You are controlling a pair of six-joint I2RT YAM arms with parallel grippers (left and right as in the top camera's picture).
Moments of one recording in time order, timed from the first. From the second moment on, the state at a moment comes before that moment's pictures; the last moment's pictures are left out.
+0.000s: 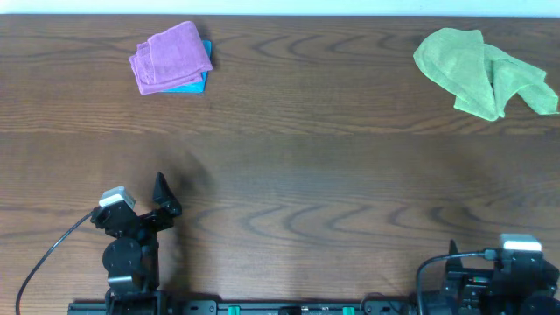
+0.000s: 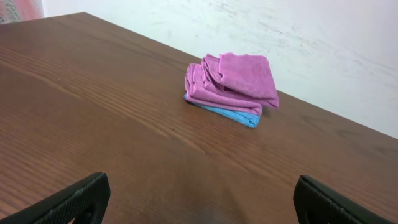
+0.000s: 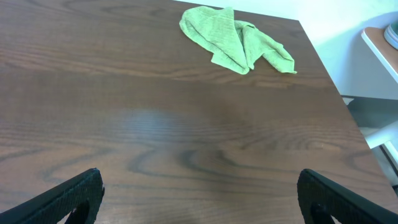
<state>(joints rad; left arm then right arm) 0.07 0.09 0.05 -0.14 -0.11 -0.32 0.10 0.28 1.04 -1.31 0.26 -0.06</state>
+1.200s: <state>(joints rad) 0.07 0.09 0.04 -0.14 -0.11 -0.32 0.10 0.05 0.54 -0.56 -0.08 -0.07</state>
